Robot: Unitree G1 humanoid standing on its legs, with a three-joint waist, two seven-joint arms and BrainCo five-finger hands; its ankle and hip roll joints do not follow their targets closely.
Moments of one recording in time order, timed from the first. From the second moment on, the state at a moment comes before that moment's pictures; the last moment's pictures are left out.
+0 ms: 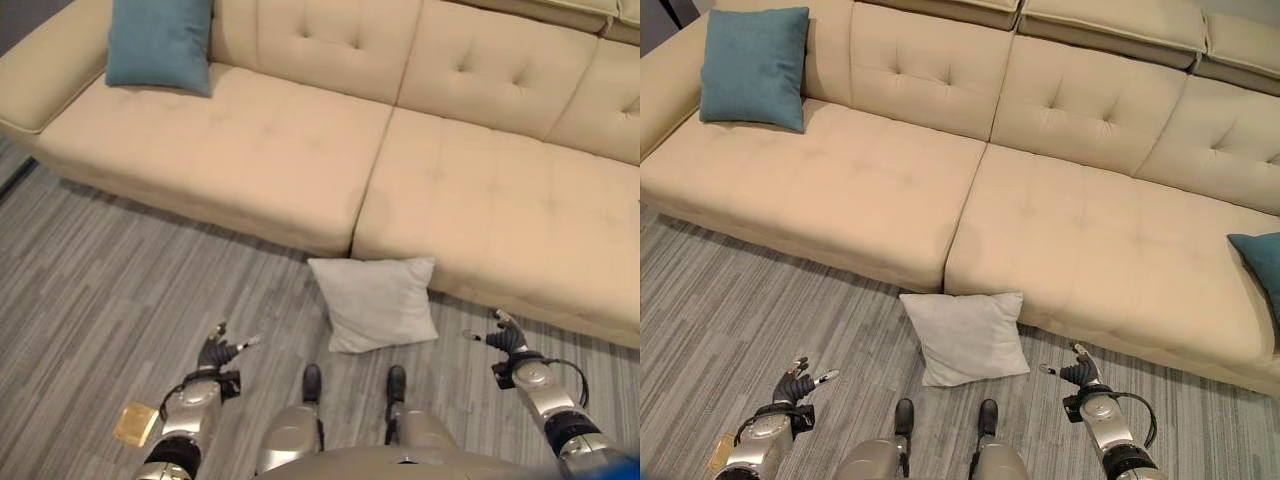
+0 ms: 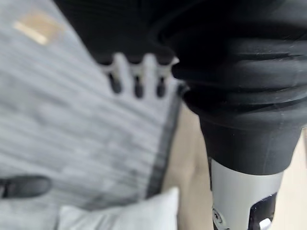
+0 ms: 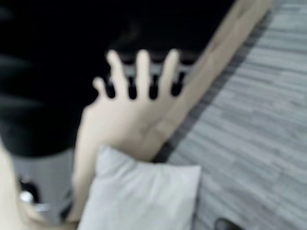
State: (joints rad) left arm 0.01 0.35 -0.09 0.77 -0.36 -0.05 0.16; right arm -0.13 -0.40 0.17 0.86 0.00 -0.04 -0.15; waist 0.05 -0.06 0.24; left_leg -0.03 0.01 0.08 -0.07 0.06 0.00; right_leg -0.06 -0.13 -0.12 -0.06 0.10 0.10
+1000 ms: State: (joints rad) left arm -0.06 0.30 -0.21 0.84 -0.36 -0.05 0.15; right arm -0.08 -0.43 0.16 0.89 0.04 -0.03 -0.16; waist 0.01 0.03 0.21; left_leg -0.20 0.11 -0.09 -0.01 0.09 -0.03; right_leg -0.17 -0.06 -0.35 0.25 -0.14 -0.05
